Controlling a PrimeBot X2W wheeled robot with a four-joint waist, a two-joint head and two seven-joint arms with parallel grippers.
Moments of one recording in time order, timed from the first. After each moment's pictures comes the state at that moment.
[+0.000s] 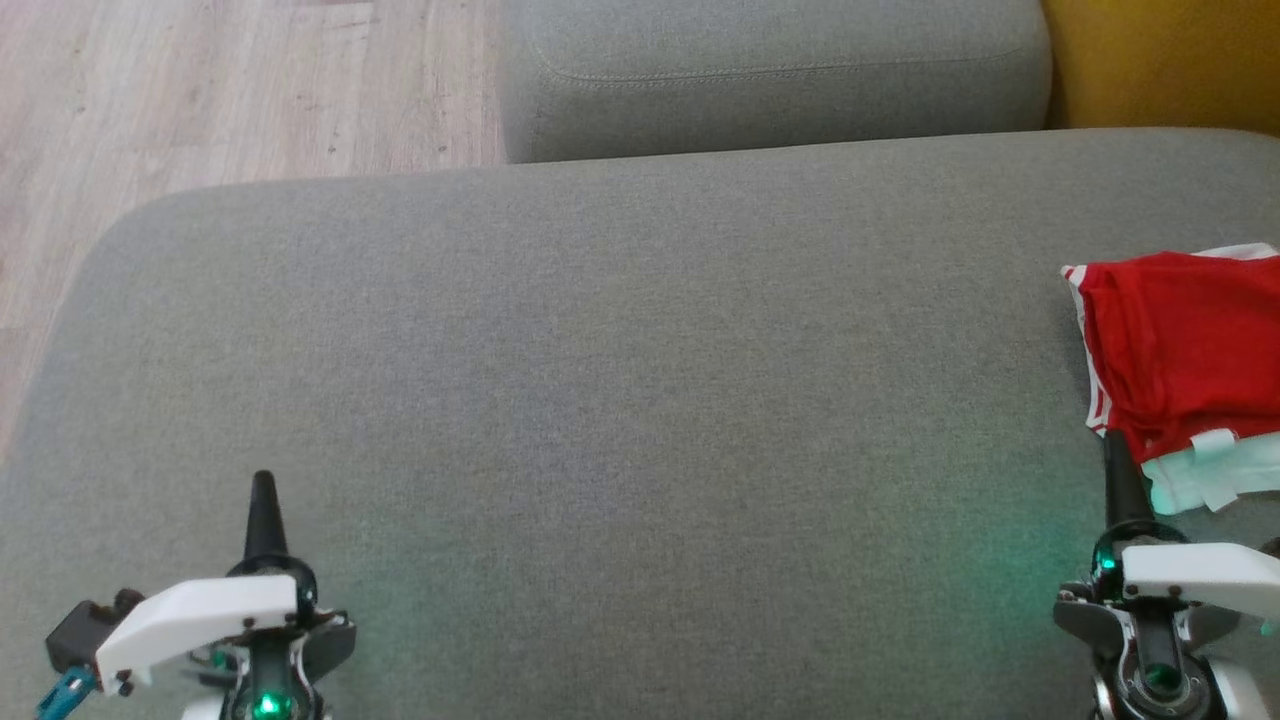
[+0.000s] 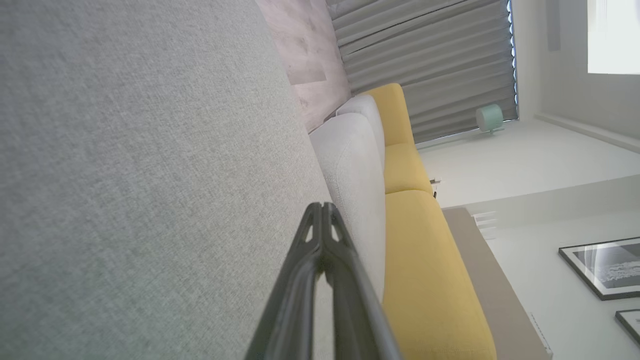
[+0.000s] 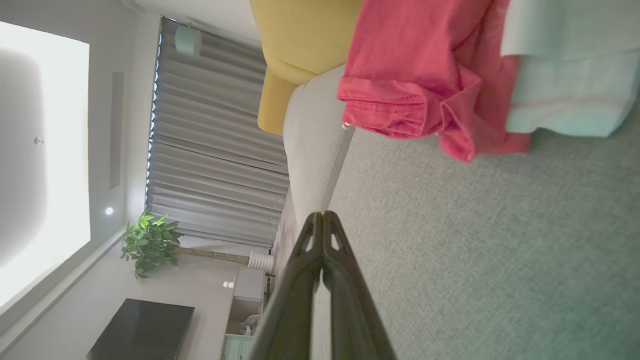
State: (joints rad) left arm -0.09 0.05 0.02 0.30 -1.34 -0.09 0.04; right arm -0.05 -0.04 -0.10 0.30 1.28 0.13 0.03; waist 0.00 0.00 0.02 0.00
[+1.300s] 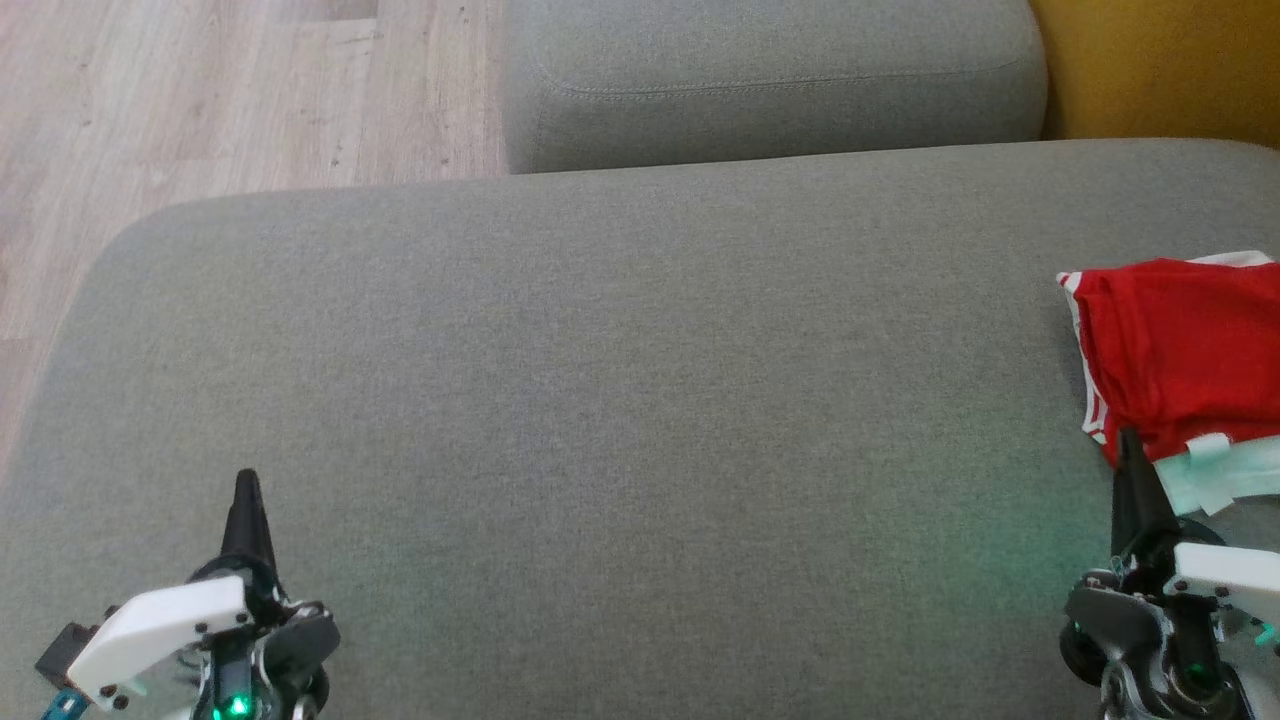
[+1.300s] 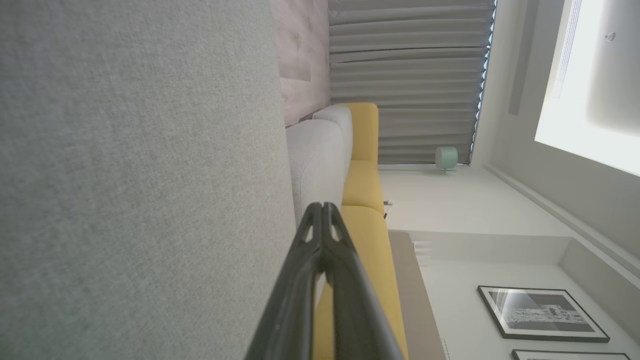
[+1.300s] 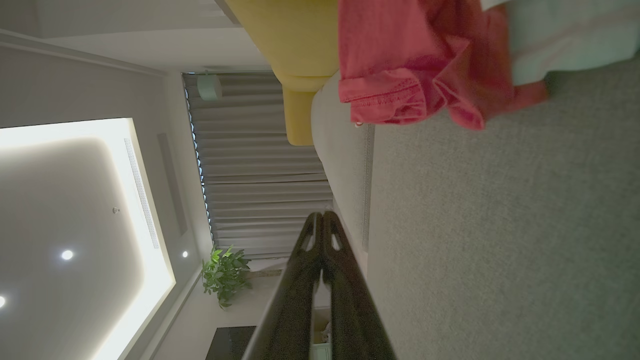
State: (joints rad) left arm -0.09 0.05 0.07 0.28 -1.60 -0.12 0.11; right arm -0.05 -0.04 -0.13 0.28 1.60 0.13 0.11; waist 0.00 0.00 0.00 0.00
